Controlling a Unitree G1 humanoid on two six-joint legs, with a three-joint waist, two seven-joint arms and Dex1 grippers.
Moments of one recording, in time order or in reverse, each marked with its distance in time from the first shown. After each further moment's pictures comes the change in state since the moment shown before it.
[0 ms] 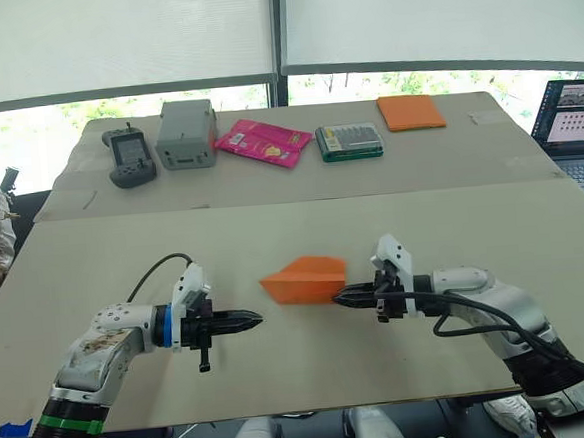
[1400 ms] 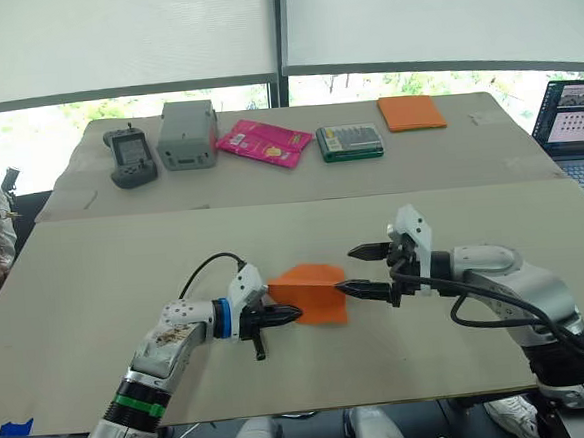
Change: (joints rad) left arm -0.082 -0.229 -0.174 0.092 0.204 -0.075 0.204; right arm -0.062 -0.011 -0.108 -0.077 0.031 0.089 -0.048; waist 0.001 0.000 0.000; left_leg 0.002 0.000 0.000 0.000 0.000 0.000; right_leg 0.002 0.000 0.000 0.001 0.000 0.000
